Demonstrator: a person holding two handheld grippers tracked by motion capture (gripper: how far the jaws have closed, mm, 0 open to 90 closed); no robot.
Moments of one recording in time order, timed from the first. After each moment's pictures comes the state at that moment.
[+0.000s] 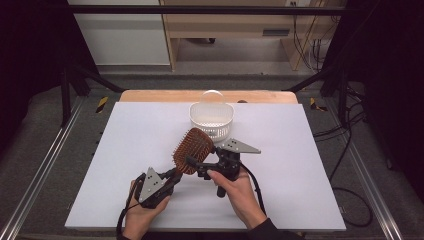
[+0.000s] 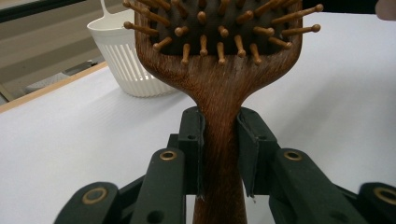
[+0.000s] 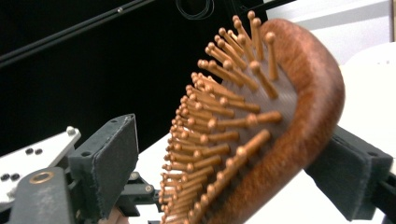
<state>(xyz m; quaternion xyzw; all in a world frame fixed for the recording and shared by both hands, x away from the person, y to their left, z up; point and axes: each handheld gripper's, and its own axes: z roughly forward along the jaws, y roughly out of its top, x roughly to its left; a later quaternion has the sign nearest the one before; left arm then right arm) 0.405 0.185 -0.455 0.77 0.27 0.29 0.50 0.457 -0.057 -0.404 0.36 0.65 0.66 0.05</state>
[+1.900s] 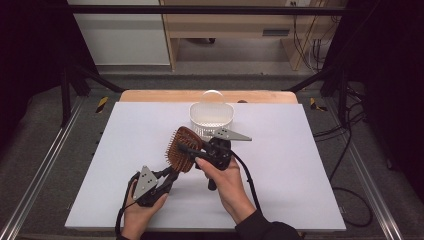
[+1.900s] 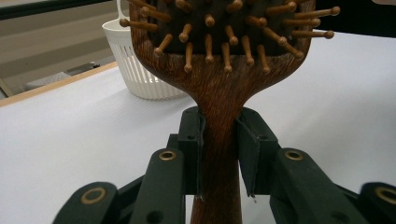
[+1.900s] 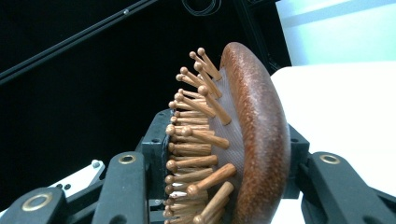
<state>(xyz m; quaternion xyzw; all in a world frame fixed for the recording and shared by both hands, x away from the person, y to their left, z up) 0.409 0.194 -0.459 0.75 0.29 0.28 0.52 0.471 -0.035 -0.378 0.37 0.66 0.66 0.02</state>
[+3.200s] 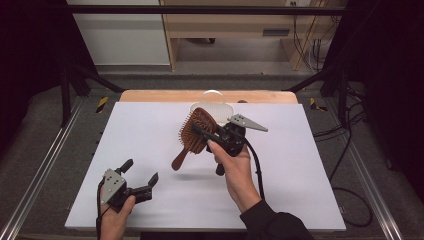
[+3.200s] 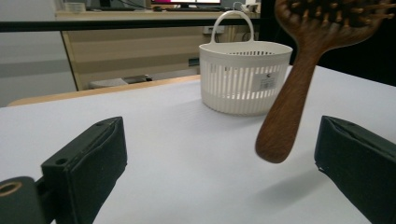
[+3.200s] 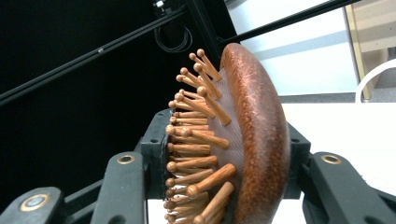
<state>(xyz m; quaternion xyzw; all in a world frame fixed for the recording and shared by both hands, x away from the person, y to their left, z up) 0.399 0.255 -0.458 0.65 0.39 0.33 0.56 0.490 -0.063 -0.352 0.40 0.61 0.68 0.08</state>
